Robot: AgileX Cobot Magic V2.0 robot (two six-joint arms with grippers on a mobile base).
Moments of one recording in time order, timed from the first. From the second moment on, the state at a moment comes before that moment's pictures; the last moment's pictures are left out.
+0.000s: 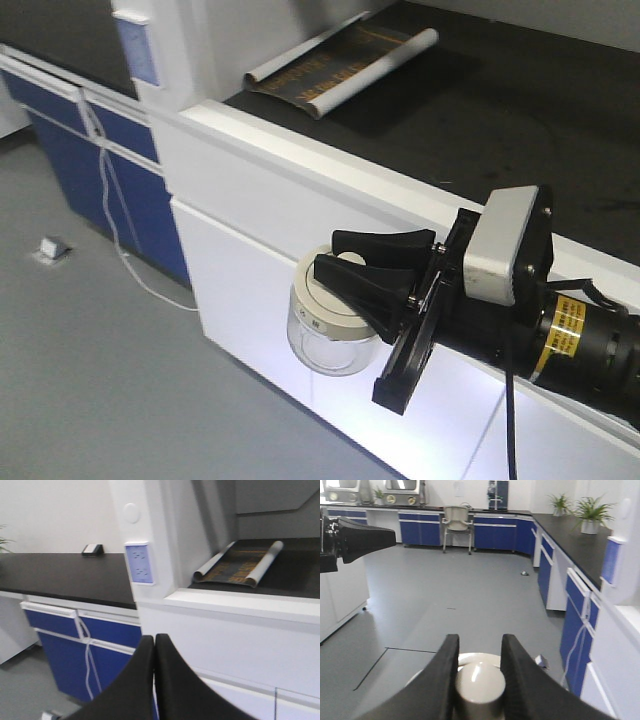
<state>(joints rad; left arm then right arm) -0.04 0.63 -0.35 0.06 -0.17 0.07 0.47 1.22 -0.56 -0.92 -0.80 0.69</state>
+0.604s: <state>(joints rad) -0.04 0.63 -0.35 0.06 -0.17 0.07 0.47 1.22 -0.56 -0.92 -0.80 0.69</state>
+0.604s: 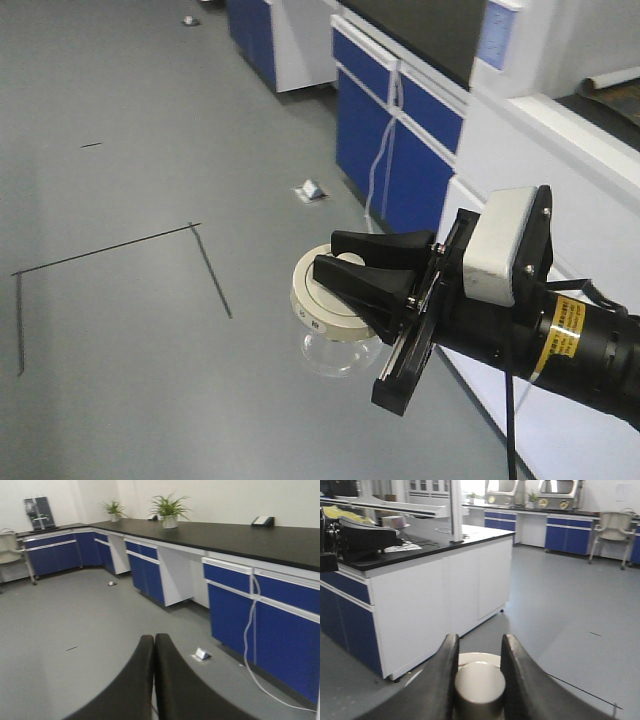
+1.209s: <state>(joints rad) -0.04 0.63 -0.35 0.06 -0.17 0.07 0.47 1.22 -0.56 -0.92 -0.80 0.69</state>
